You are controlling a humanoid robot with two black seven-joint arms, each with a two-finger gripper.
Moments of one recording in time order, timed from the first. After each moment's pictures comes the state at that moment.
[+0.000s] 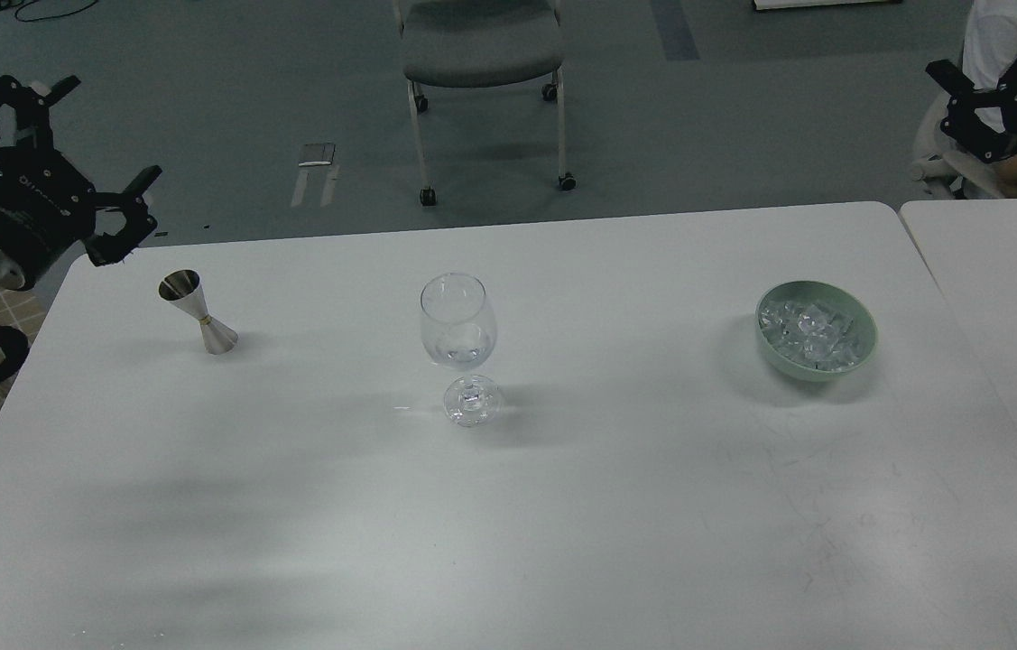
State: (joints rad) left arm -0.34 0.58 -1.52 -1.36 0.30 -0.19 0.29; right arm 0.58 -0.58 1.37 1.08 -0.75 0.43 -0.04
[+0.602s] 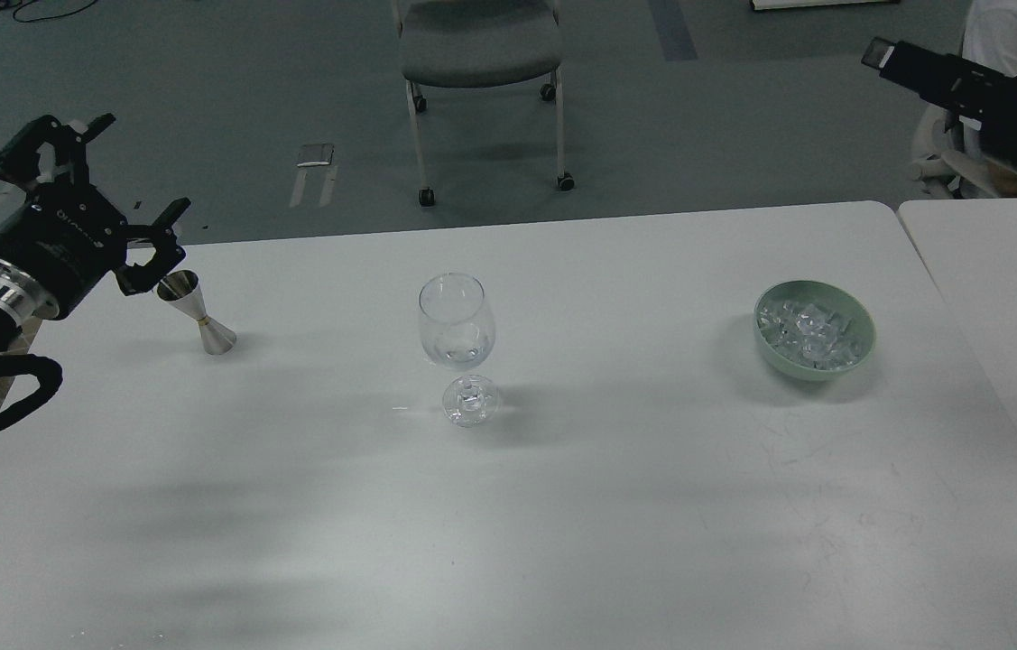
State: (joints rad) left arm -0.28 0.53 -1.54 -1.37 0.35 -0.19 0.29; right arm 0.67 -0.72 1.09 1.31 -1.67 0.43 -0.04
